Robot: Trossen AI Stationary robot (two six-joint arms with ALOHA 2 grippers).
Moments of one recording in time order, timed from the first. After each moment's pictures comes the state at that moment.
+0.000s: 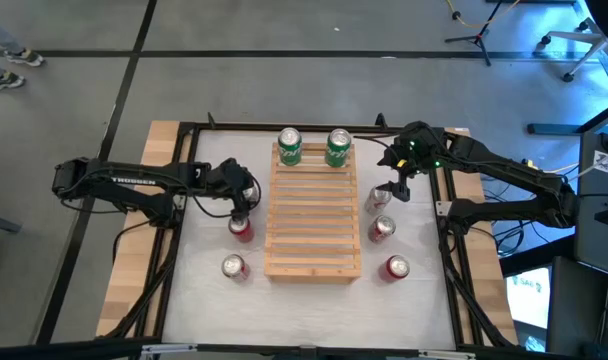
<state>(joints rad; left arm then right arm) 0.14 1.07 0.66 -0.50 -0.22 -0.10 -0.48 1.03 0.94 -0.81 -0.28 -0.27</state>
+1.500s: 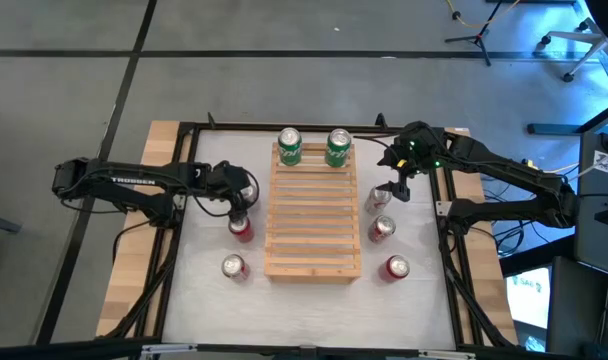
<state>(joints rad) 0.14 1.07 0.66 -0.60 -0.21 -0.24 -0.48 1.03 0.94 -0.81 -0.28 -0.27</state>
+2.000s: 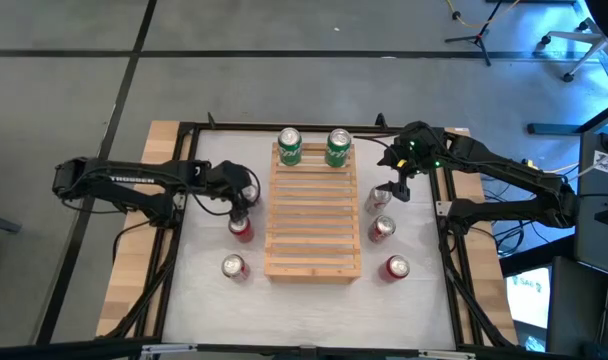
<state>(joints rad) 0.14 1.07 0.72 -0.62 -0.16 -0.26 -0.48 1.03 0.94 -0.81 -0.28 -0.27</state>
